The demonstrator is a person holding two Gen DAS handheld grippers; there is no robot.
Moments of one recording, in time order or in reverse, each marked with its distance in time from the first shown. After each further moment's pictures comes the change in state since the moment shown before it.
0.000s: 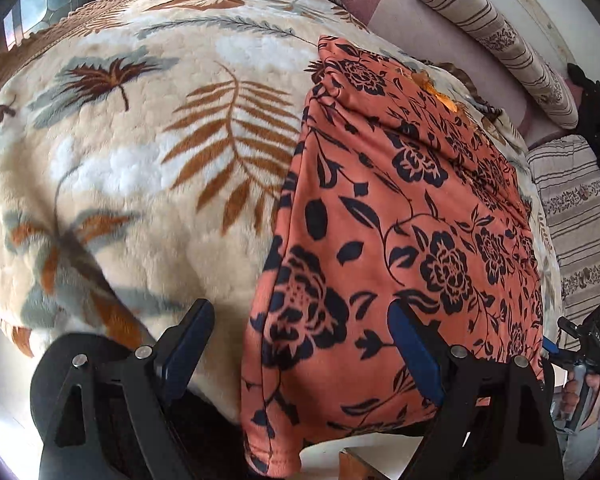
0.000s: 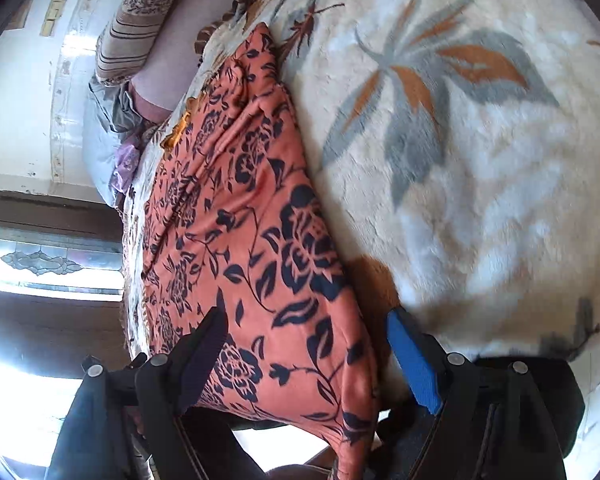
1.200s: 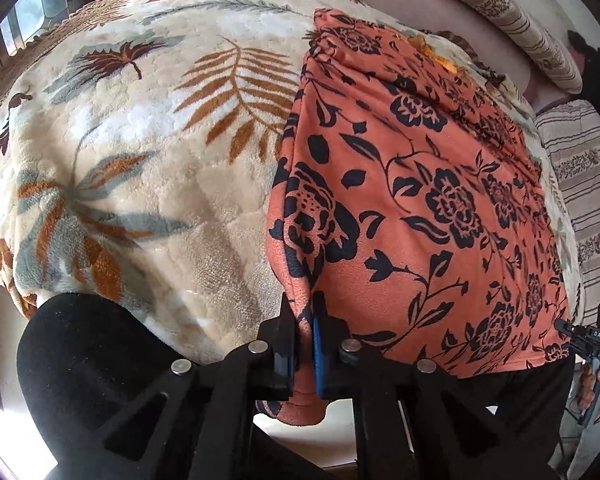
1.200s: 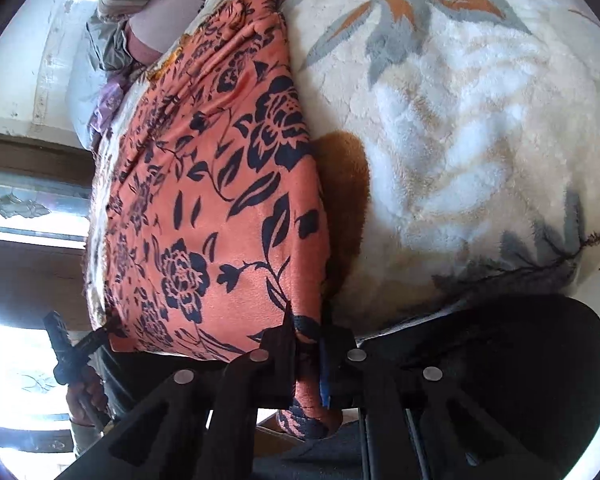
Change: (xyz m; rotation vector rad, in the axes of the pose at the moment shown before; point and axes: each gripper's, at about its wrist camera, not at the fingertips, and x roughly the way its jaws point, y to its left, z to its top) left arm -0.017 -0.007 -0.025 0.051 0.050 0.063; right arm -0.006 -0.007 -0.050 -0.052 0.078 -0.058
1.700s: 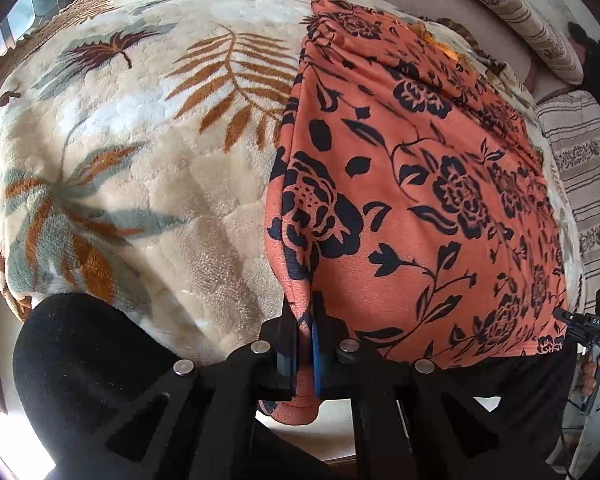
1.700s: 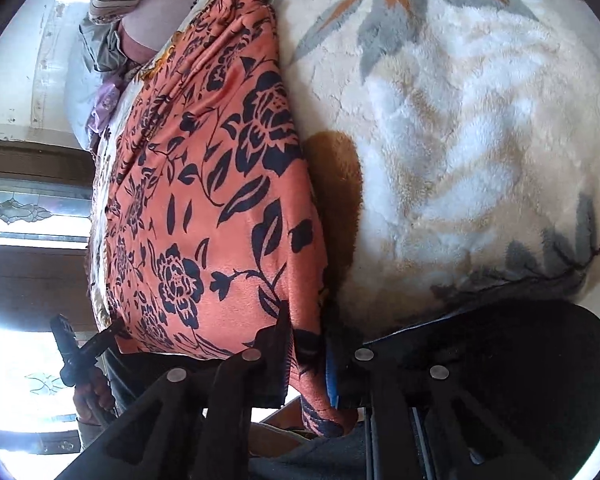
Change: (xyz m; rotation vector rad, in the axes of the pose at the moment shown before) left arm 0.013 -0.001 -0.001 0.012 0.044 -0.010; right arm 0.012 -0.005 0.012 0.004 0.045 -0.009
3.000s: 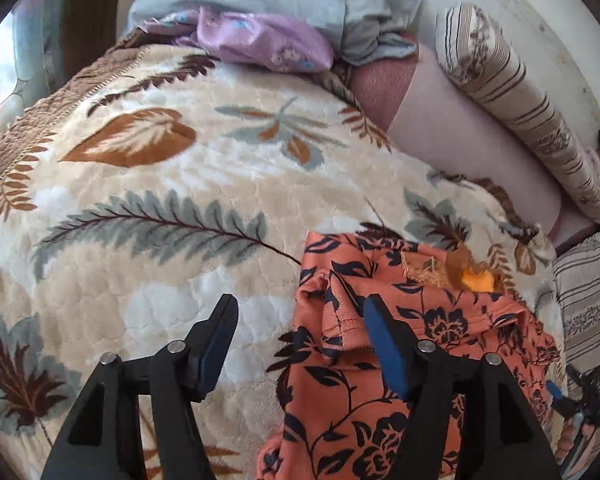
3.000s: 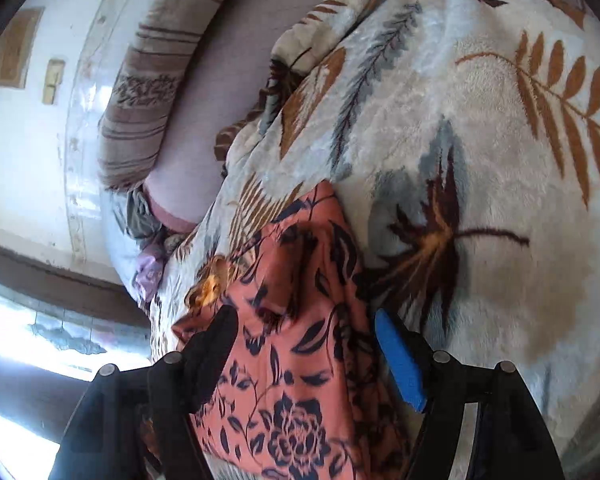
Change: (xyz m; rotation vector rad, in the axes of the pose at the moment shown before) left arm 0.019 -0.003 0.274 -0.115 -0.343 -0.025; right arm 0.013 0.055 0.249 0.033 -0.314 0.178
